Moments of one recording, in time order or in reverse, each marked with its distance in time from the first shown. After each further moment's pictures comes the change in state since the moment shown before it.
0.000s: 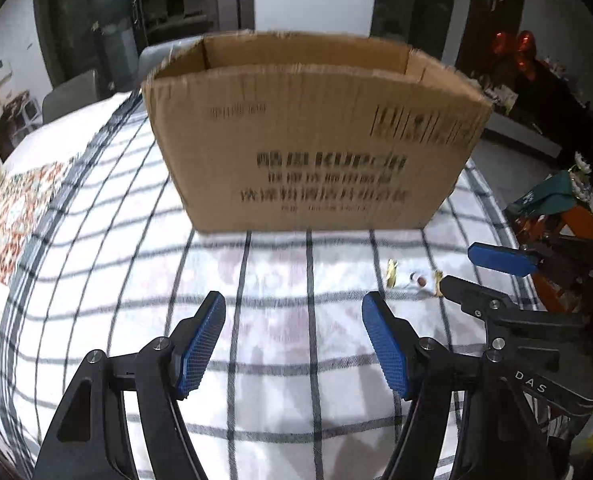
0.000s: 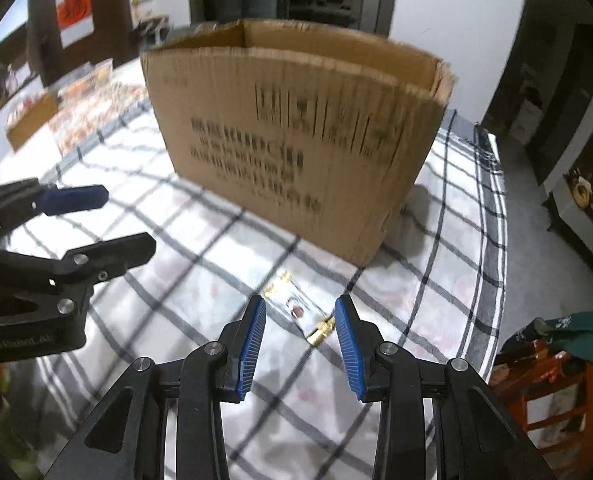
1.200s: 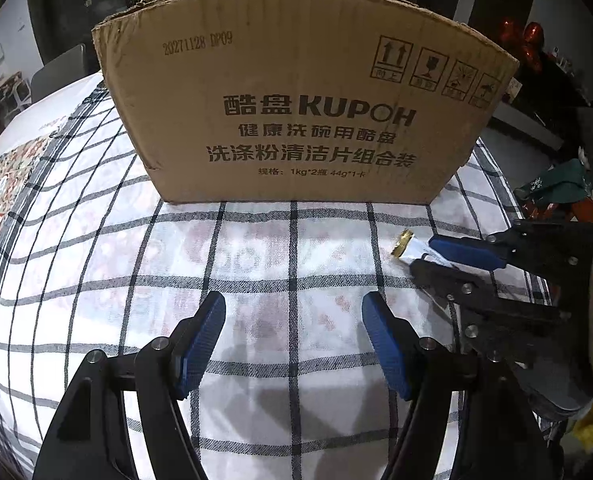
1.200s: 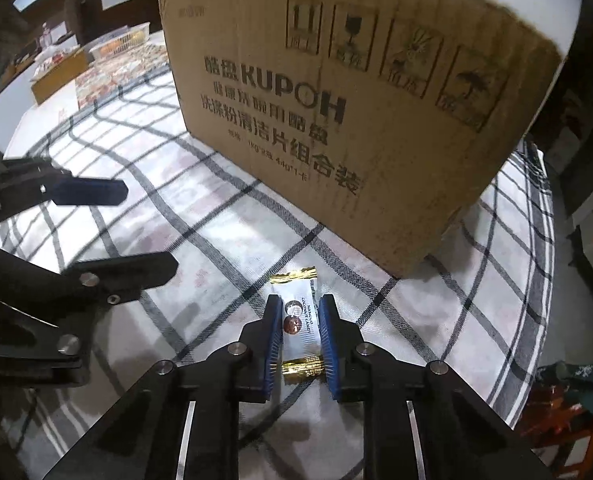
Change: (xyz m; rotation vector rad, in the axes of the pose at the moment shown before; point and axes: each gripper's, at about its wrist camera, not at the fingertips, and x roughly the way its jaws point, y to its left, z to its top) left arm 0.034 -0.008 -0.004 -0.015 0.078 -0.021; right arm 0.035 0.000 0.000 -0.103 -0.005 0.068
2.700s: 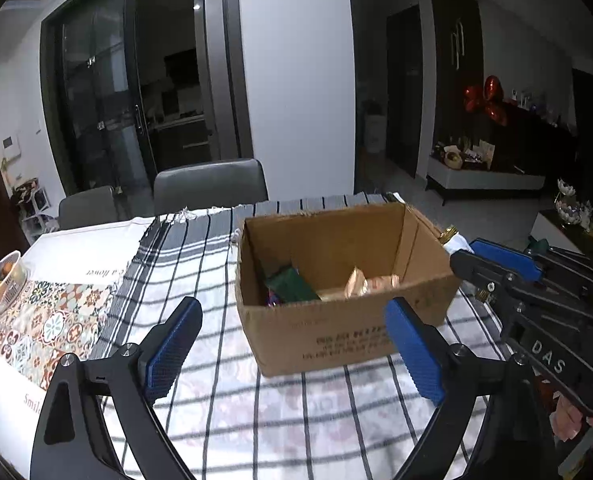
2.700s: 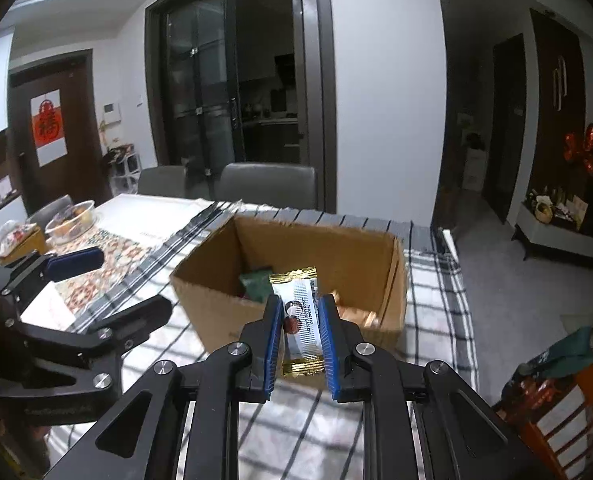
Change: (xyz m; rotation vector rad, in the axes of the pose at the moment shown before) left arm -0.142 0.048 0.068 0.136 -0.454 0.028; right arm -0.145 0.028 0.079 0.331 -0.470 -0.219
